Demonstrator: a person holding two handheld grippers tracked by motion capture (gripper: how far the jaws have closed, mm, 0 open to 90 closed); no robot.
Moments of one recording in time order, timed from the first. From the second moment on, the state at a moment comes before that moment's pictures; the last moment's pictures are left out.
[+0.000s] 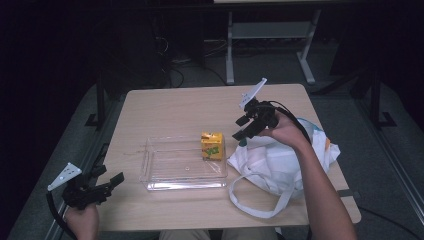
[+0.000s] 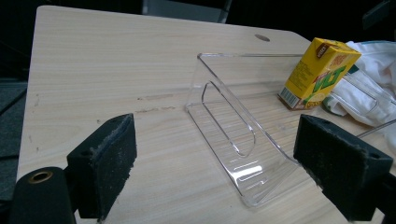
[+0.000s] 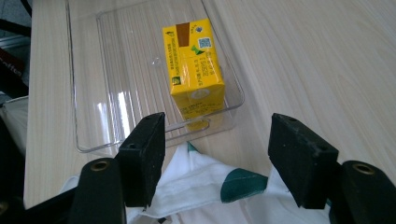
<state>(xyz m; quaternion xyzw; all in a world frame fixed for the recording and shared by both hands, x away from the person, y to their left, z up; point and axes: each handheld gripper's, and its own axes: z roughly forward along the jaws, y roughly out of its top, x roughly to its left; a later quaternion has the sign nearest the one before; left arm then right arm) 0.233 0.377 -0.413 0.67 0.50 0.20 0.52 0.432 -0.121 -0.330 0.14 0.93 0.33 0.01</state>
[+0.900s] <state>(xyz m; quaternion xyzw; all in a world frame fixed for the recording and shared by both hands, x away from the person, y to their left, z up) 0.233 0.376 -0.413 0.67 0.50 0.20 0.52 0.418 -0.157 -0.329 0.17 0.93 0.33 0.02</state>
